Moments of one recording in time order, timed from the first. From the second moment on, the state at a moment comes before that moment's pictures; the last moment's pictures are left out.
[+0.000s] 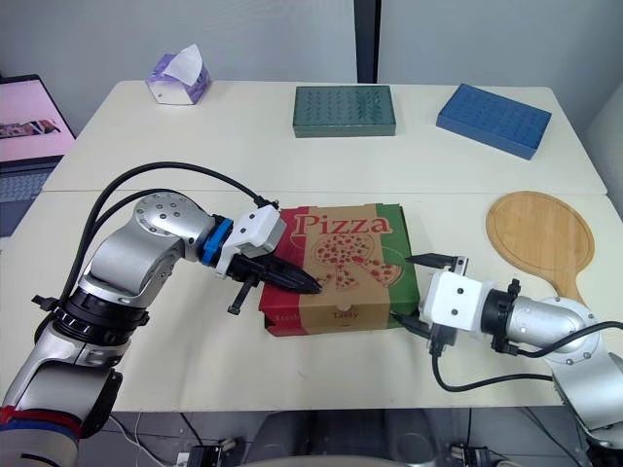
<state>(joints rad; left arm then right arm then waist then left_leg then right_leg) -0.70 0.71 -0.32 -0.06 -0.35 0.49 -1.52 0.02 -0.88 0.00 -0.74 0.16 0.37 0.82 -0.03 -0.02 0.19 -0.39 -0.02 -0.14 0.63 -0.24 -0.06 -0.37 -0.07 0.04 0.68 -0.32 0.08</state>
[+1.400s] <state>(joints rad) -0.69 0.72 -0.34 -0.06 -0.31 0.44 -1.52 -0.12 -0.74 0.01 -0.75 0.42 0.71 0.74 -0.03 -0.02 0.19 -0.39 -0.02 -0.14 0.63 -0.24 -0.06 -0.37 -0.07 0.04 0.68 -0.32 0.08</state>
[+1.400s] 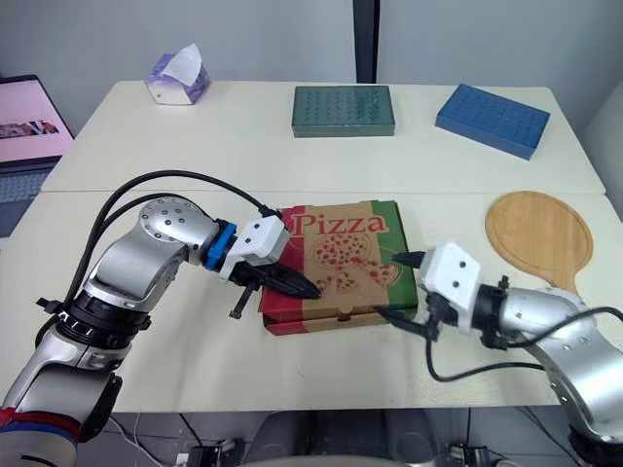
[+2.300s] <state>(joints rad) -0.42 0.98 -0.13 -0.17 -0.33 0.42 -1.46 -0.15 -0.71 0.15 -0.65 0.37 0.66 0.75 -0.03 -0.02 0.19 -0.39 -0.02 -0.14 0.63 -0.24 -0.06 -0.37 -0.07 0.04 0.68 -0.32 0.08</state>
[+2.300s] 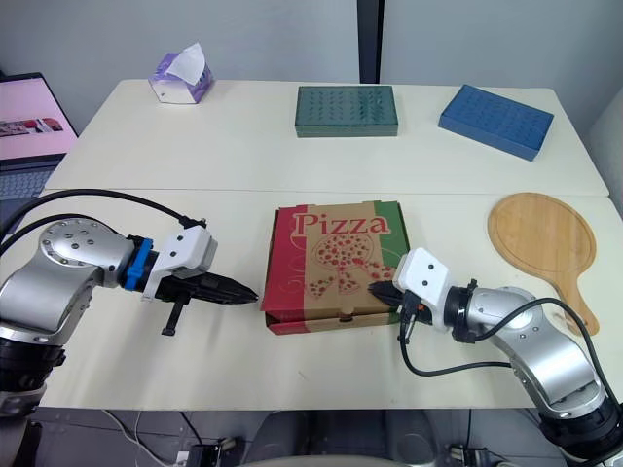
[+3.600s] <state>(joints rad) -0.32 0.83 -0.13 -0.23 -0.37 0.53 -1.17 -0.16 -0.74 0.23 -0.58 0.25 0.55 0.78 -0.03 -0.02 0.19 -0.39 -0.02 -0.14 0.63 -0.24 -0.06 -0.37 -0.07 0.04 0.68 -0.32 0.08</state>
